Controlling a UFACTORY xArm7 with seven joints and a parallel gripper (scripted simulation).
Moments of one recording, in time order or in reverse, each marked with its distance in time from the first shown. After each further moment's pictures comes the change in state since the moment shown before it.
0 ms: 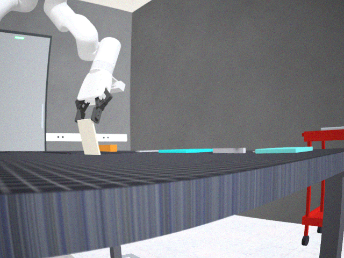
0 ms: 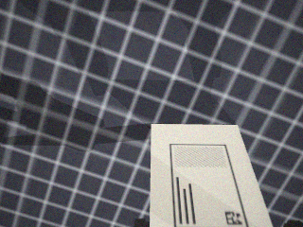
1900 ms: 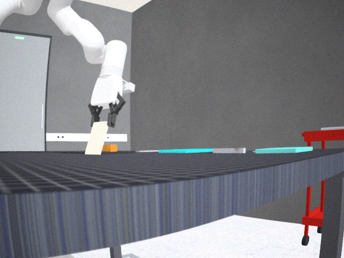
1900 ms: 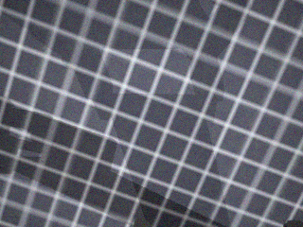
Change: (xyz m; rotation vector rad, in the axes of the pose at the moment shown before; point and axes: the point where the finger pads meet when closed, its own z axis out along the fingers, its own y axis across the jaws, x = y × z) arm 0.070 0.000 -0.015 0.000 0.140 -0.002
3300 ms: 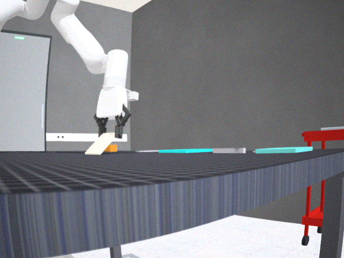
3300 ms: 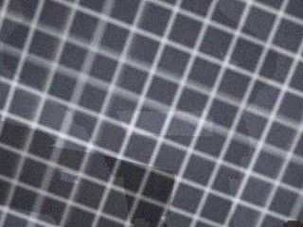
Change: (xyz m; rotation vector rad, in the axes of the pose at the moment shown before) arm 0.042 0.000 0.028 0.001 0.103 0.000
